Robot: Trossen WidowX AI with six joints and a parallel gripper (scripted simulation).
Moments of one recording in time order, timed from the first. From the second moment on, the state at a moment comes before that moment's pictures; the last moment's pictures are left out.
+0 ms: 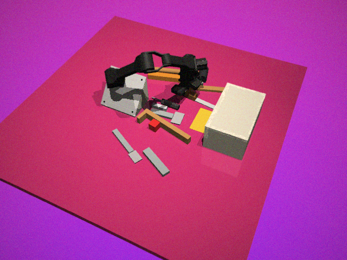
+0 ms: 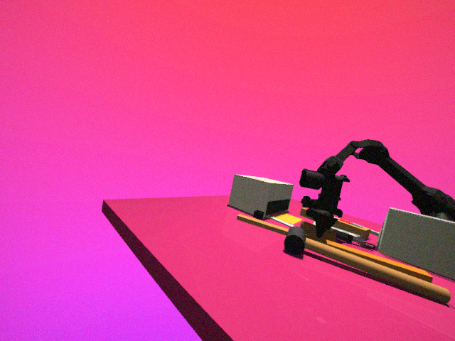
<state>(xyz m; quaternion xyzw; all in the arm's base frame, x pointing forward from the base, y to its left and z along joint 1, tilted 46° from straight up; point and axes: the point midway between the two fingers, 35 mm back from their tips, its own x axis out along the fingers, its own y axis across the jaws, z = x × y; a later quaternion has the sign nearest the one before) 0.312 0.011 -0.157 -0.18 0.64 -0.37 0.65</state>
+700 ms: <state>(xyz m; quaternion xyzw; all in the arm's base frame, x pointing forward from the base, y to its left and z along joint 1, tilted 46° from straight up) 0.336 0.006 -0.155 -0.18 0.64 -0.37 0.65</state>
